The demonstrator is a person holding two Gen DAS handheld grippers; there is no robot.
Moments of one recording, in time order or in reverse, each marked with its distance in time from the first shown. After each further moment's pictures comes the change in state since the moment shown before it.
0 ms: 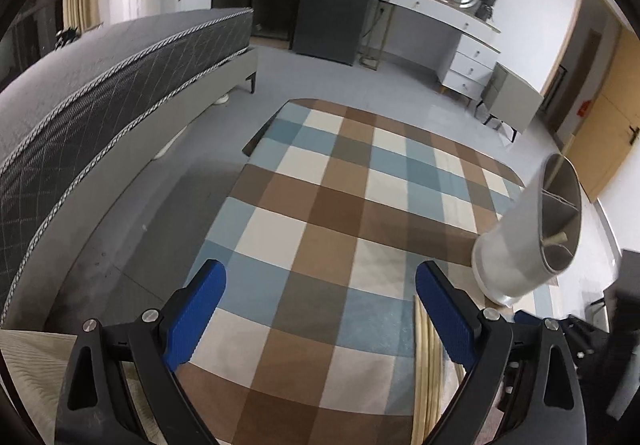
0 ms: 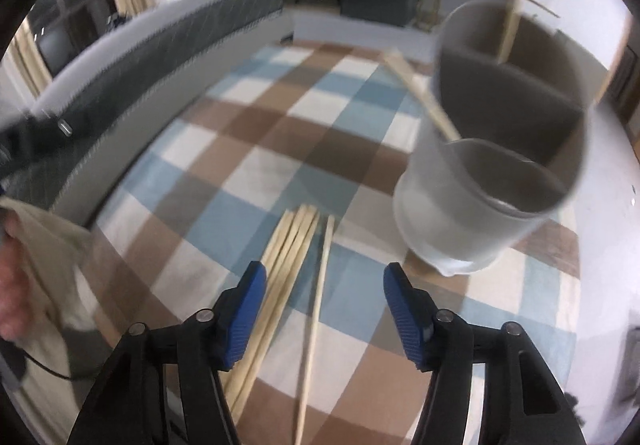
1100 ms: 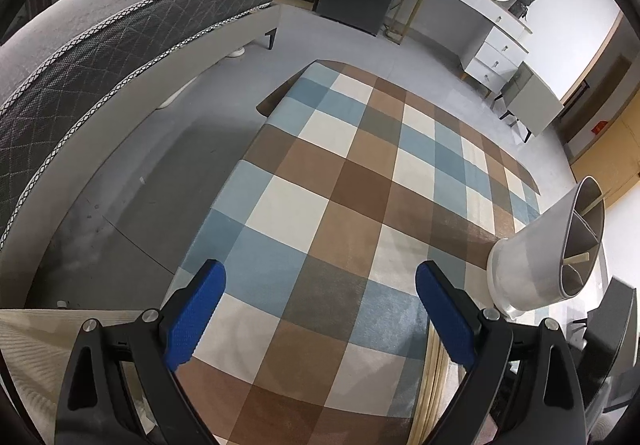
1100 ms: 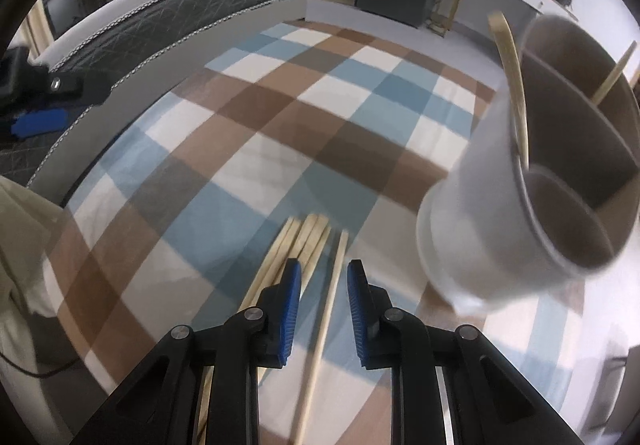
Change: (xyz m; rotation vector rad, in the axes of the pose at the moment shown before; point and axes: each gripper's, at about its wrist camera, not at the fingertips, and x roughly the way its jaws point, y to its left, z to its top) left arm 0.028 0.025 0.008 -0.120 0.143 -0.013; right arm 0.027 0.021 0.008 -0.084 0.023 -0.051
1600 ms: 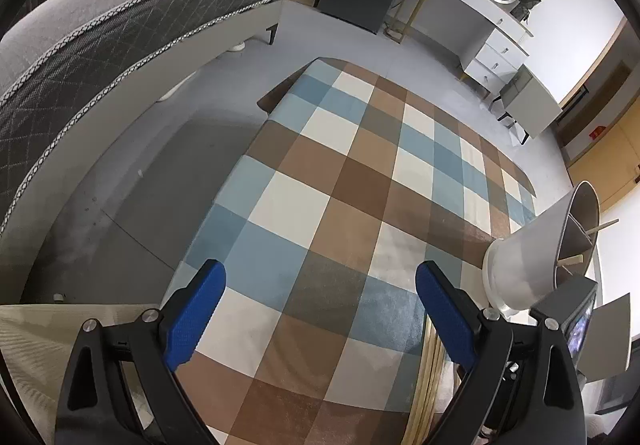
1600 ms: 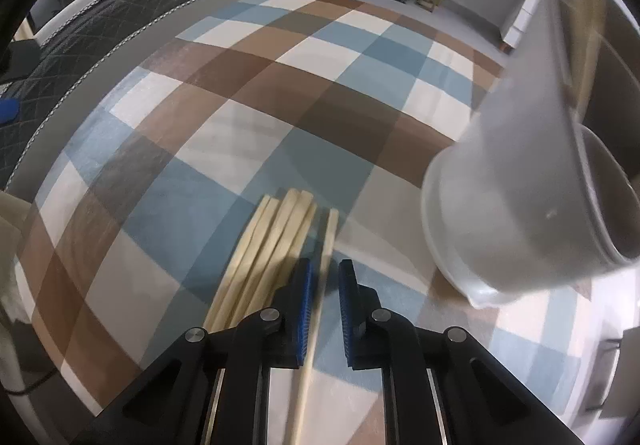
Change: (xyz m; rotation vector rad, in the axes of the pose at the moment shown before) left arm -0.001 0.006 0.001 -0.026 0.019 -0.018; right arm 0.038 -0.003 0.005 0.018 0.081 -0.050
